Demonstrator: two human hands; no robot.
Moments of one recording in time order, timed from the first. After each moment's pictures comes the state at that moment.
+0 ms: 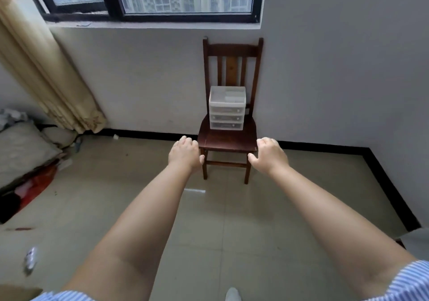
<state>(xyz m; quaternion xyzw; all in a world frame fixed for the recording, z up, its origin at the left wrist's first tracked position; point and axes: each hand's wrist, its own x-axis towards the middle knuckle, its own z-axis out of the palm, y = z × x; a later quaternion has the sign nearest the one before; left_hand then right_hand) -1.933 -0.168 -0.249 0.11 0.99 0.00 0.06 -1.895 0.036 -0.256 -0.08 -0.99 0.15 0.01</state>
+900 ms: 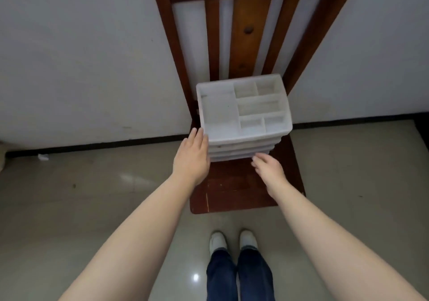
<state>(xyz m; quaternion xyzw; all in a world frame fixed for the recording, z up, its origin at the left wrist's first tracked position) -2.564 -0.093 -0.499 0.28 0.94 0.00 0.18 -2.484 0.068 -0.527 -0.45 -0.63 0.62 -0.10</state>
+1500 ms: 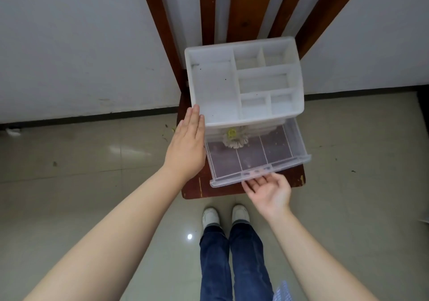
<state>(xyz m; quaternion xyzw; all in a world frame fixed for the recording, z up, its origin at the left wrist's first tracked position) -2.568 -0.093 -0.544 0.29 0.94 0.11 0.16 -2.431 0.051 -0.579 -0.53 -0.16 0.83 0.02</state>
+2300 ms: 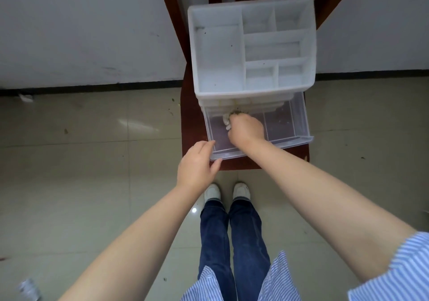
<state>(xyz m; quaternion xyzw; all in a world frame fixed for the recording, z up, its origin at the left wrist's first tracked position) -2.475 -0.092 -0.555 0.14 0.95 0.21 0.21 -2.518 0.044 -0.568 -0.12 -0.94 0.17 -0.25</state>
